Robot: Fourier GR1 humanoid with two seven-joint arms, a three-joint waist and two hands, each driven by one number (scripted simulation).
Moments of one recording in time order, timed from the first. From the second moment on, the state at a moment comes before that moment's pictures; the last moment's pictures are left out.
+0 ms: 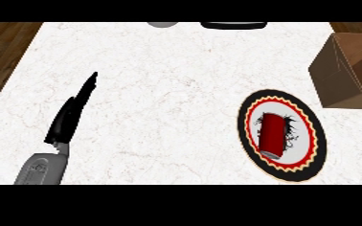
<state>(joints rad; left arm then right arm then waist) -0.16 0.25 -0.01 -1.34 -0.23 -0.02 -0.02 -0.34 -0.70 -0.31 -1.56 0.88 0.23 0.19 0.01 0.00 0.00</state>
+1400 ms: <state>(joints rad) -0.16 0.22 -0.01 -1.33 -0.25 -0.02 -0.03 -0.66 -0.67 -0.67 -0.66 0.42 0.21 -0.30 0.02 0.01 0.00</state>
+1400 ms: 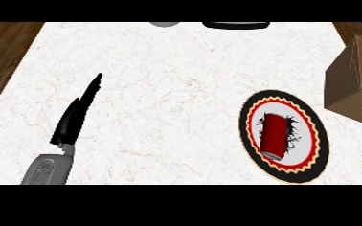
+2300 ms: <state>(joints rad) -0.16 0.22 0.00 -1.33 -0.25 -0.03 -0.05 -0.56 -0.91 -0.94 -0.28 0.22 0.23 -0.68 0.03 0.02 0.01</state>
